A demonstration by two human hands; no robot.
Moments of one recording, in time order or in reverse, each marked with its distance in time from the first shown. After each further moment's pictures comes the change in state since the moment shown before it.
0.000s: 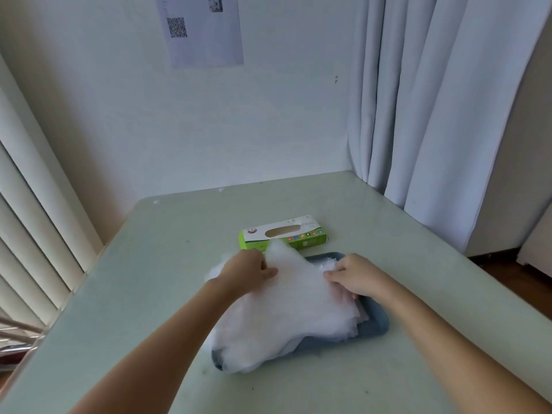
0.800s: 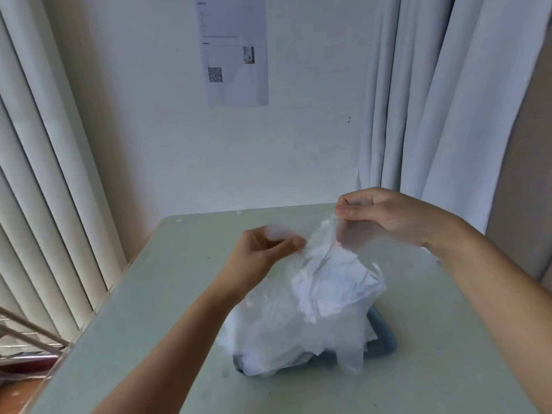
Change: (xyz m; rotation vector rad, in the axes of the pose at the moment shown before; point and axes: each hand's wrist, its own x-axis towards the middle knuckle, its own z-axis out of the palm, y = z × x) left_hand -0.098 0.039 -0.081 -1.084 0.262 0.387; right_hand -0.087 -0.117 -0.113 0.338 -0.253 -0.551
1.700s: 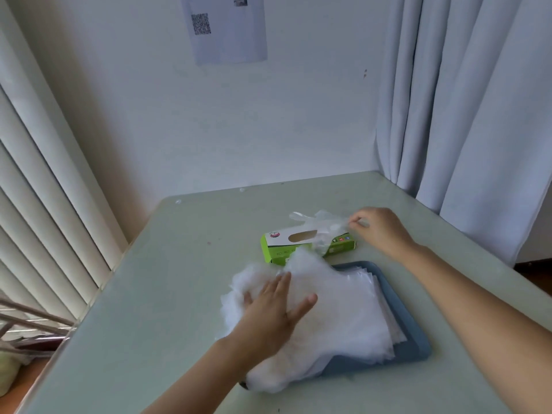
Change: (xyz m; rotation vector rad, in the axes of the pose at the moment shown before) left_hand -0.012 -0.120 0.012 1.041 -0.292 -0.369; right_hand 0.104 0.203 -0.017 -0.710 0.559 0.012
